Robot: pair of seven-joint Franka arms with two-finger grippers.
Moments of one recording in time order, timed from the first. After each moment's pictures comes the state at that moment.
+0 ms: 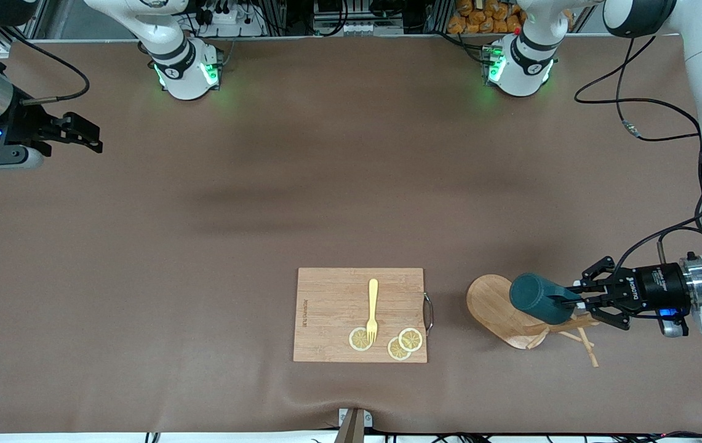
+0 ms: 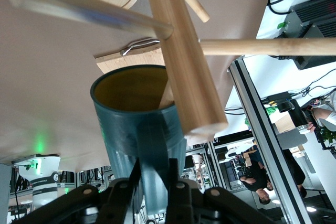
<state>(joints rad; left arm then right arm) 0.13 0.71 0.01 -1.19 -1.03 1.66 -0.96 -0.05 -0.08 0.11 -1.71 0.03 1.52 0.00</state>
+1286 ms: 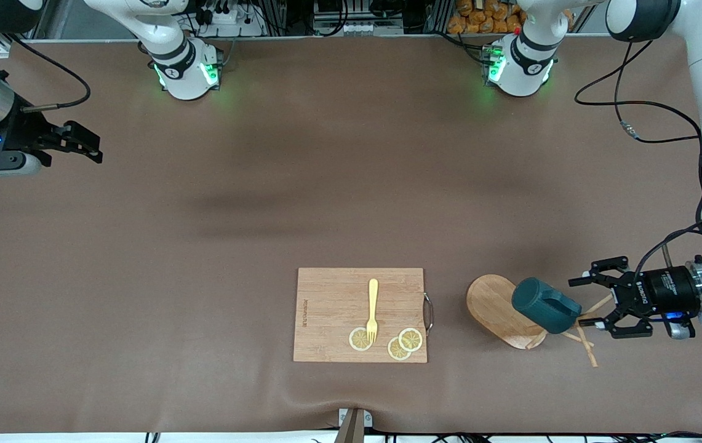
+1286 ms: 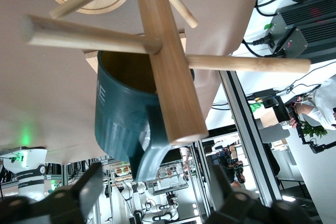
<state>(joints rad) 0.15 0.73 0.01 -1.18 -1.08 1.66 -0.97 -0.05 -0.08 0.11 -1.74 0.03 1.60 0.00</state>
